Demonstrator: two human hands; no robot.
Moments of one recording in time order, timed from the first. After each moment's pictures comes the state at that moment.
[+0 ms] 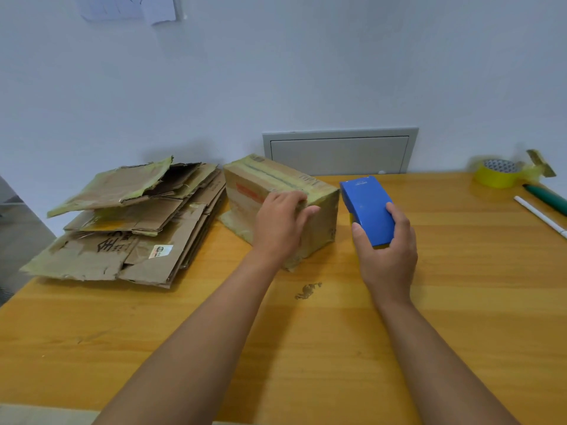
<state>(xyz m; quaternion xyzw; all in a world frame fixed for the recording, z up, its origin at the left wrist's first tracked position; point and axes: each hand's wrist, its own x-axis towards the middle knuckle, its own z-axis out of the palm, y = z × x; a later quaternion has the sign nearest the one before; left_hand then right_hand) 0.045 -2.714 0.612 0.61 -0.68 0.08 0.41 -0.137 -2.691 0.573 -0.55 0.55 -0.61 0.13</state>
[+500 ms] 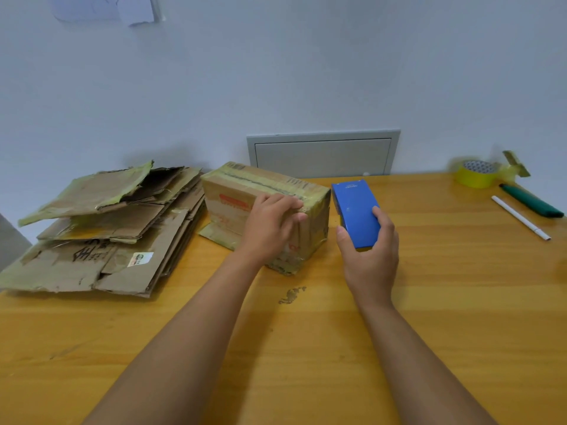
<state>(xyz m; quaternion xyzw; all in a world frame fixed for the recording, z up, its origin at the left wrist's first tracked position) 0.045 -2.724 0.612 0.54 -0.73 0.00 0.42 -0.137 -2.692 0.572 -0.53 0.56 -0.63 0.14</state>
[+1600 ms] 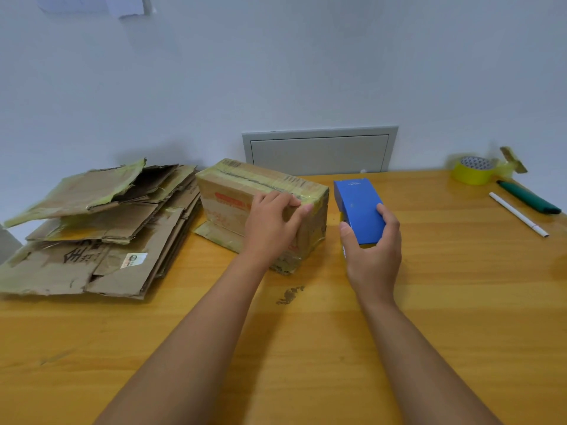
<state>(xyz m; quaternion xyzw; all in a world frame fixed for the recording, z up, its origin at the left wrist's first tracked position) 0.031 -2.721 0.616 0.58 -0.68 -0.04 0.44 -0.142 -2.697 0.571 -0.52 0.55 -0.63 0.17</state>
